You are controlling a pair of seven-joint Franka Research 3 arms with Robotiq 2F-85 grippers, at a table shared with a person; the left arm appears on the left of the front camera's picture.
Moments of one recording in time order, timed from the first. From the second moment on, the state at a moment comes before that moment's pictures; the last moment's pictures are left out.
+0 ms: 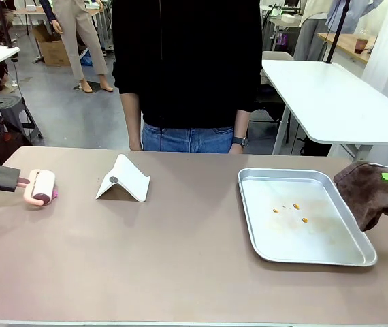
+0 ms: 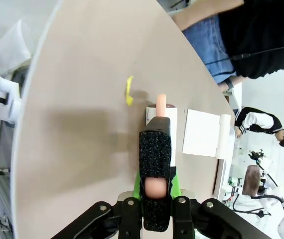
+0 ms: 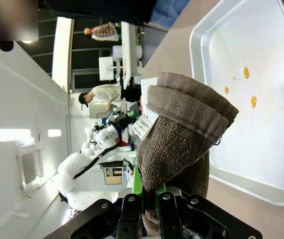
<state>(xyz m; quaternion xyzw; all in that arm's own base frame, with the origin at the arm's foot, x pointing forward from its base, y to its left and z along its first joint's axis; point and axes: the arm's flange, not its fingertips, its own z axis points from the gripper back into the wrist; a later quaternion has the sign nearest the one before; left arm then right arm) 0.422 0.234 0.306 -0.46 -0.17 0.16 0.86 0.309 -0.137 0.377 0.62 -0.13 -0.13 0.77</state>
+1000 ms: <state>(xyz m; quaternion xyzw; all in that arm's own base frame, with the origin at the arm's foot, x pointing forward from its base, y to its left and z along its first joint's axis) 0.428 0.194 0.314 -0.51 -0.14 0.13 0.84 0.309 -0.137 0.377 0.62 -0.13 -0.13 0.77</state>
